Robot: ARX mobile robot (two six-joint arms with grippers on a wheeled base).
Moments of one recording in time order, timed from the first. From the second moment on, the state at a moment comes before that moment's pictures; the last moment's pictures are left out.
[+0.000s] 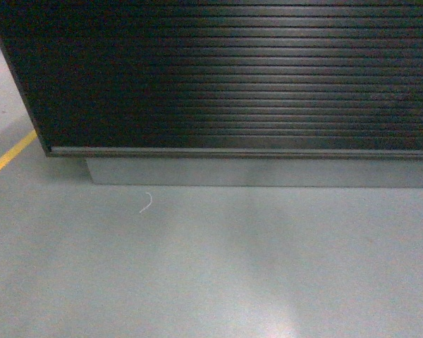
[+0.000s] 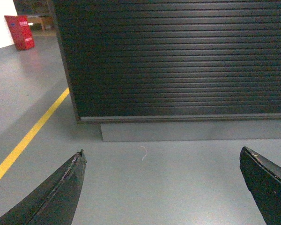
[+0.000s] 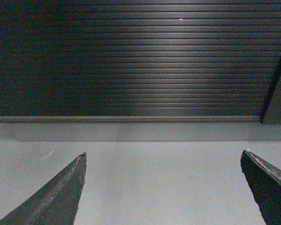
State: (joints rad) left arm 0.00 0.01 0.01 0.00 0.00 0.00; right arm 0.00 0.00 0.01 -0.01 0.00 0.00
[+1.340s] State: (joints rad) left arm 0.00 0.01 0.01 0.00 0.00 0.00; right arm 0.00 0.00 0.01 -0.01 0.00 0.00
